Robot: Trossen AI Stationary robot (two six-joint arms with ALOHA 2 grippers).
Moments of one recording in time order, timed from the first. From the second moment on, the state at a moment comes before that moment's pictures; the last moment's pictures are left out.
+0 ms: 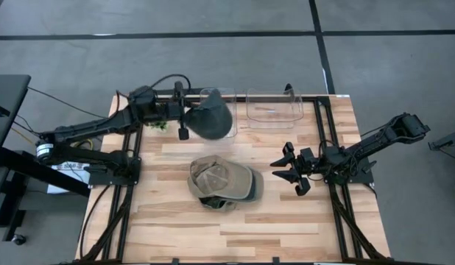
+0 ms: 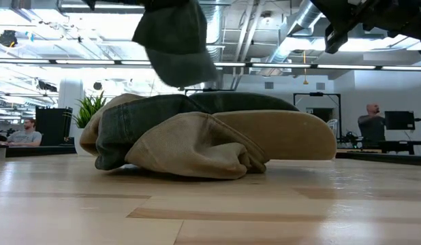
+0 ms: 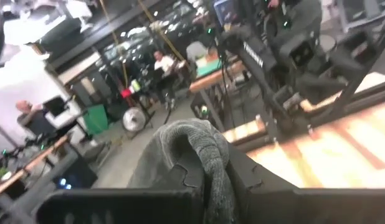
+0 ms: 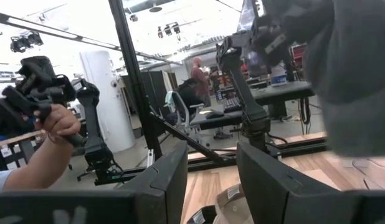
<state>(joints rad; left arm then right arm) 0.36 1.08 0.90 0.20 0.27 0.54 0.33 0.97 0.19 1.00 0.16 0.16</state>
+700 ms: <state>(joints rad) 0.53 1.44 1.37 -0.22 0.33 0.84 0.32 0.97 0.19 0.90 0.22 0.16</state>
